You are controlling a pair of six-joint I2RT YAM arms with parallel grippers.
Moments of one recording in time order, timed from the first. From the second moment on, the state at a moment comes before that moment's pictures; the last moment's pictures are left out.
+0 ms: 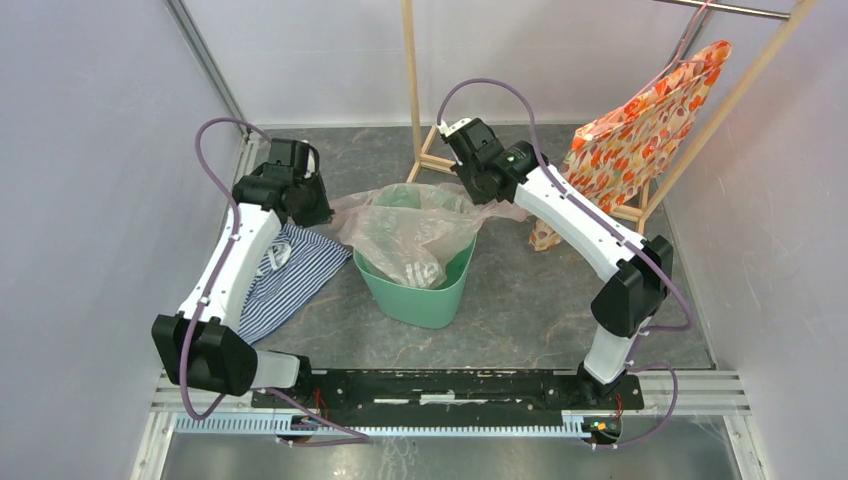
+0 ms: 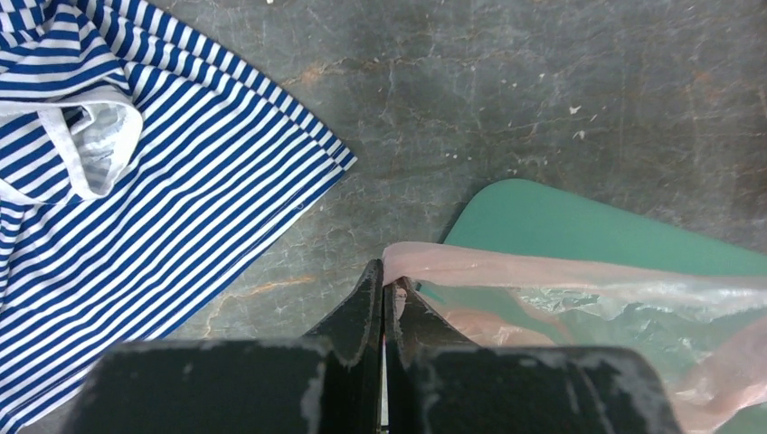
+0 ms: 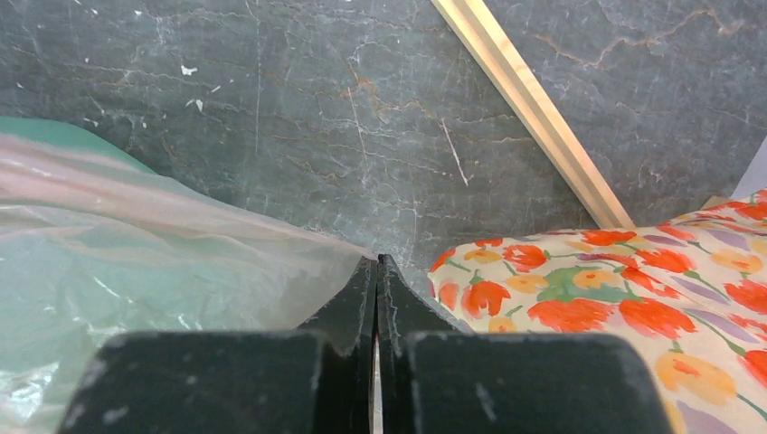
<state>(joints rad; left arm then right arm) -0.16 1.35 1.33 -0.93 -0.02 -0.42 0.68 1.78 1.80 -0.97 0.38 0.02</state>
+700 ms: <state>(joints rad) -0.16 1.19 1.24 -0.92 0.11 -0.40 0.67 1.54 1.77 -0.96 0.29 0.03</state>
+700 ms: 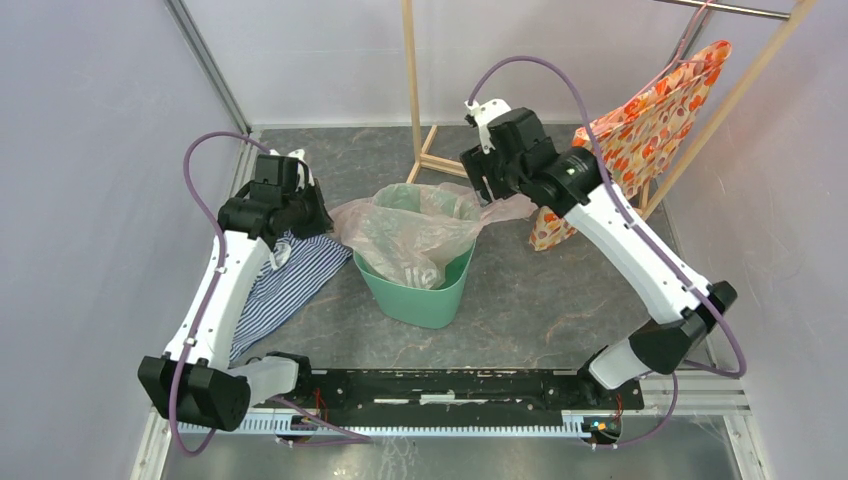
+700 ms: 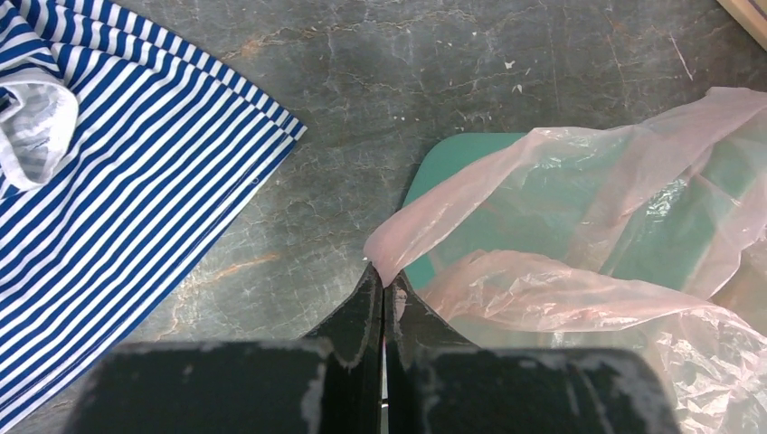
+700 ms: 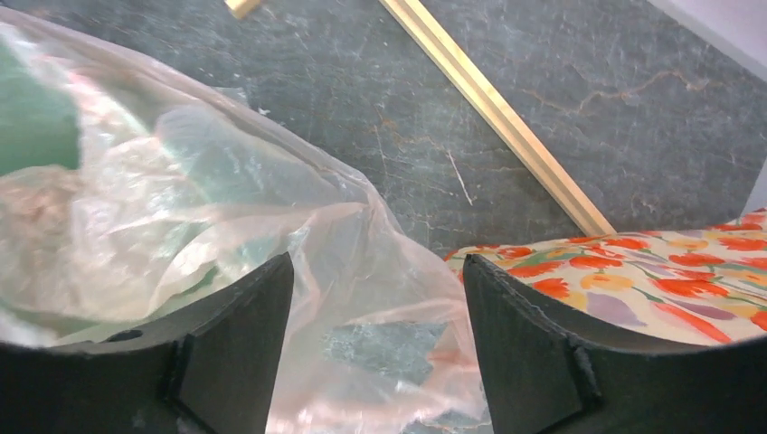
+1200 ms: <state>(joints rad) -0.16 1.18 1.24 -0.92 0.16 -0.40 0.77 1.51 1.89 -0.91 -0.12 -0.06</state>
